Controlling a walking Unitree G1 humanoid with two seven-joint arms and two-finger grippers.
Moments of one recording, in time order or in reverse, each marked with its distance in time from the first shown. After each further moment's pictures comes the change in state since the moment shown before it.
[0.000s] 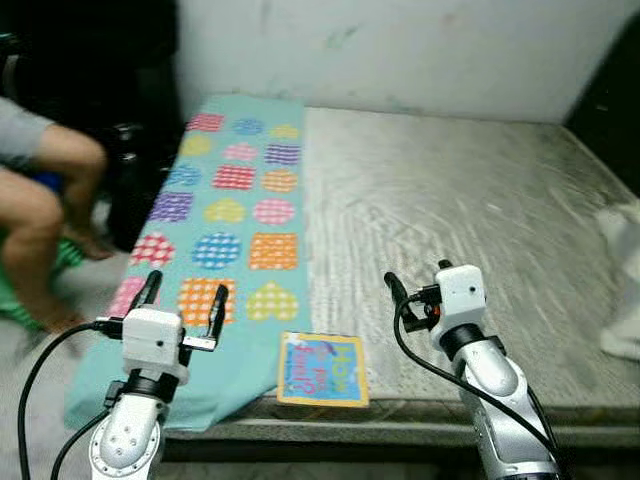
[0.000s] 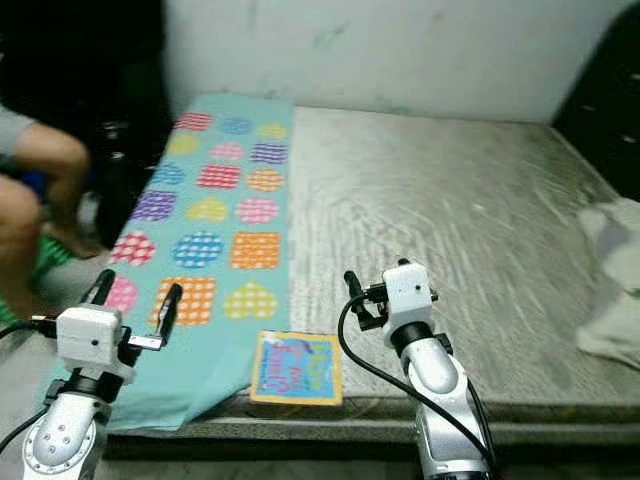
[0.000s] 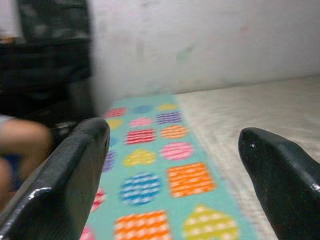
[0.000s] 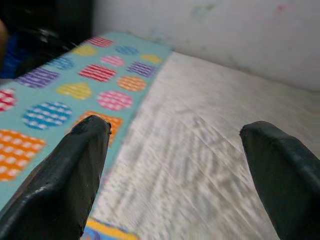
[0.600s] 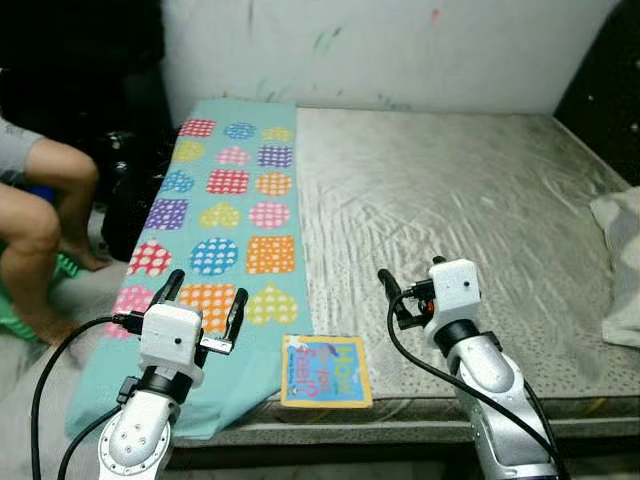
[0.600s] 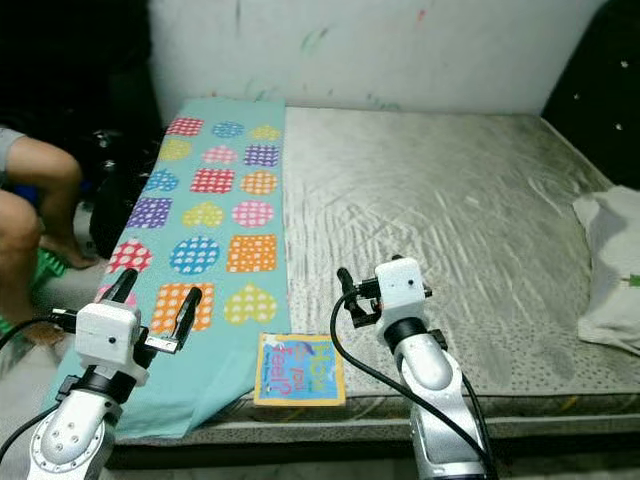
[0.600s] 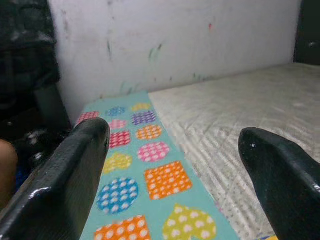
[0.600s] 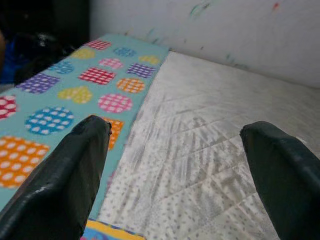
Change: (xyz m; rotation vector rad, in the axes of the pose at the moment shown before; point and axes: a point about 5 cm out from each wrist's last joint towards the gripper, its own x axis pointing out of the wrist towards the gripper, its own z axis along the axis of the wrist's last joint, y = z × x) left arm 0.003 -0.011 0.010 0.008 0.020 -0.085; right arm 0.002 0.010 0.011 0.005 0.007 0.010
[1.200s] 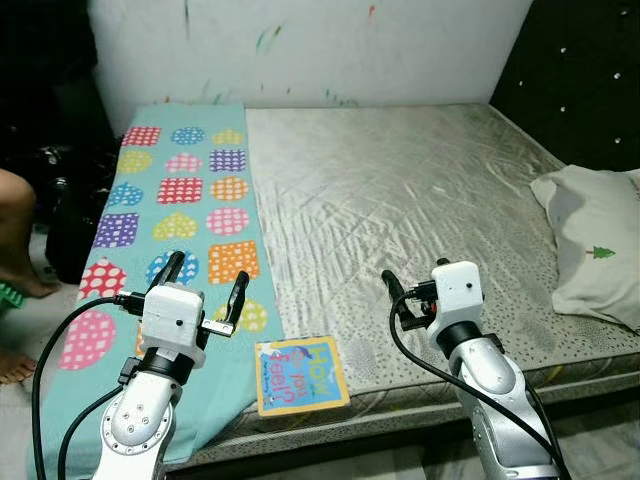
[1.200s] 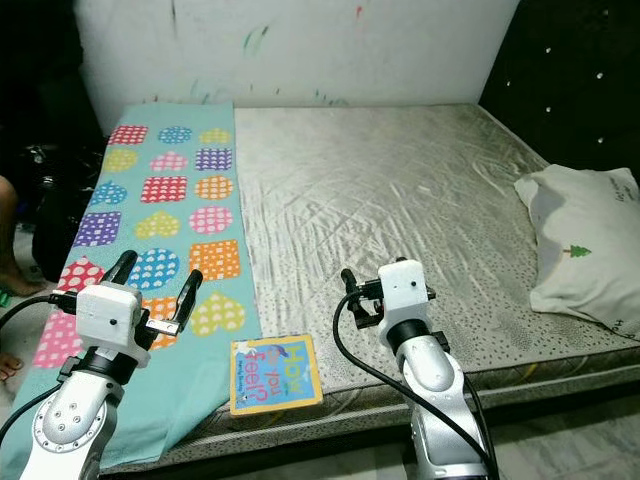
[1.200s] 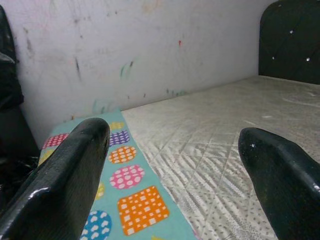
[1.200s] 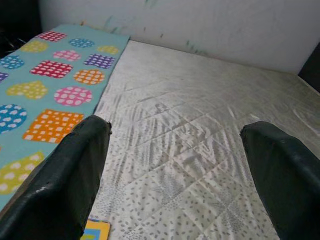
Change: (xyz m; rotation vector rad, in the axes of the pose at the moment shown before) left arm 0.013 0.003 0.011 0.014 -0.041 0.008; right arm -0.001 -0.002 -0.001 0.000 0.006 -0.022
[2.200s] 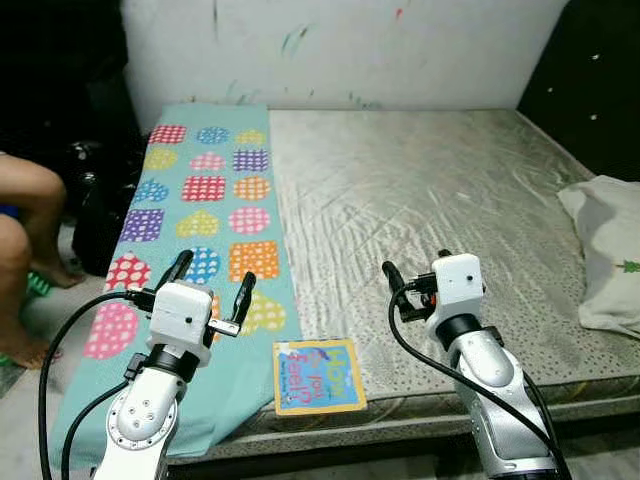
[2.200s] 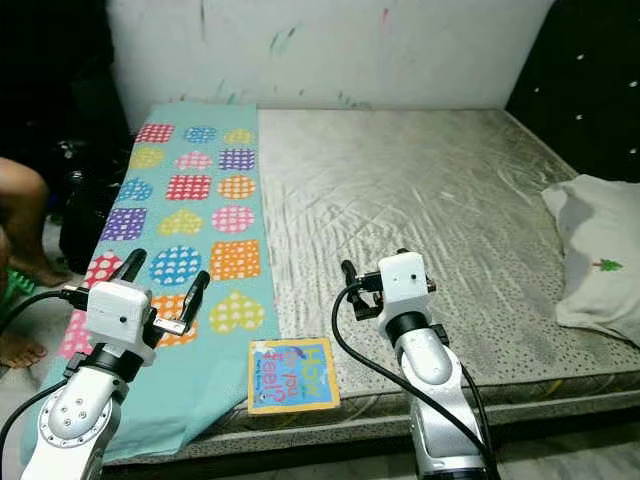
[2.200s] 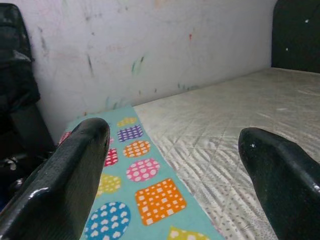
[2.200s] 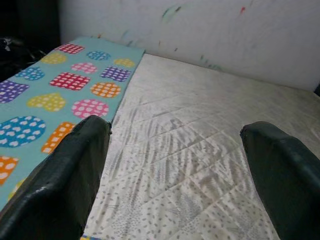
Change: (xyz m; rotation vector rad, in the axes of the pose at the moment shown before) left arm 0.003 -0.004 0.000 0.023 0.013 -0.033; right arm 0.005 0.001 0.007 -0.009 -0.032 -0.010
